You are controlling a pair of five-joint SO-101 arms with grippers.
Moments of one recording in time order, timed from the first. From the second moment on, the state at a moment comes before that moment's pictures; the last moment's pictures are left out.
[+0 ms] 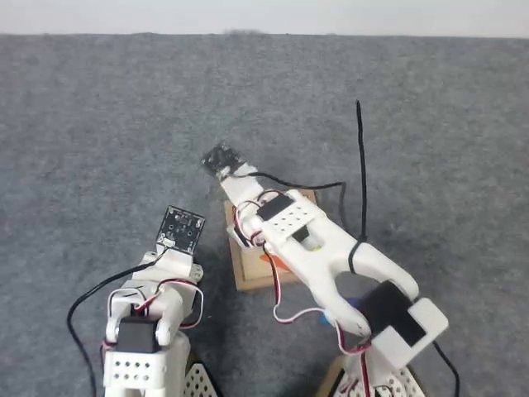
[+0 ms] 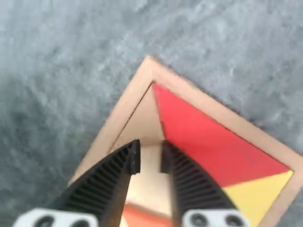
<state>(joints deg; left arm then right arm) -3.4 -103.1 96.9 72.2 -9.4 -42.4 6.5 28.2 41.4 1.3</state>
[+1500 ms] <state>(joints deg) -3.4 -103.1 96.9 72.2 -9.4 -43.6 10.7 22.2 53.2 1.1</state>
